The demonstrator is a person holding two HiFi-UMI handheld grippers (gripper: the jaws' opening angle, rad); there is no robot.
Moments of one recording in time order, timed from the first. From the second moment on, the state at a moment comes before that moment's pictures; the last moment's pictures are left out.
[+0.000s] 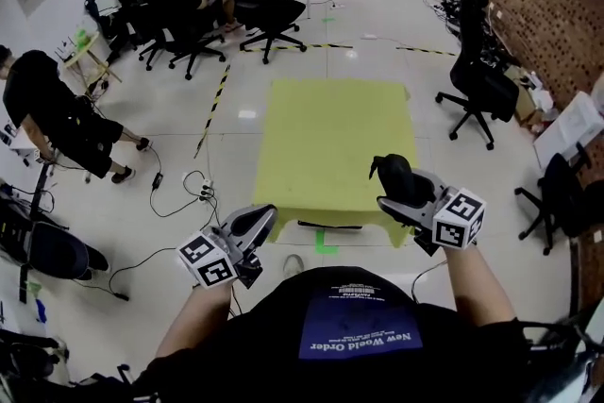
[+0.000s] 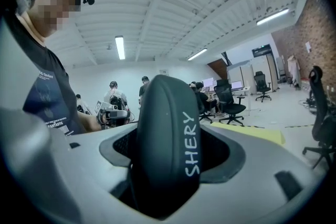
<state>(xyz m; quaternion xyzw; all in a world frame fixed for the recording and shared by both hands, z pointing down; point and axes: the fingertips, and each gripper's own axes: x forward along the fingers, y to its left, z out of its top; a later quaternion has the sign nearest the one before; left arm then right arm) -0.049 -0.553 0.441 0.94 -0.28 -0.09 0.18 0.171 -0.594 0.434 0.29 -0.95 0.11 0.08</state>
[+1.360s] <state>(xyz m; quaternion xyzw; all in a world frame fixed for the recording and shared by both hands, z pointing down) -0.046 -0.808 0.439 0.94 -0.28 -0.07 0.20 0.180 -0.854 0.396 0.31 -0.94 0.09 0.09</state>
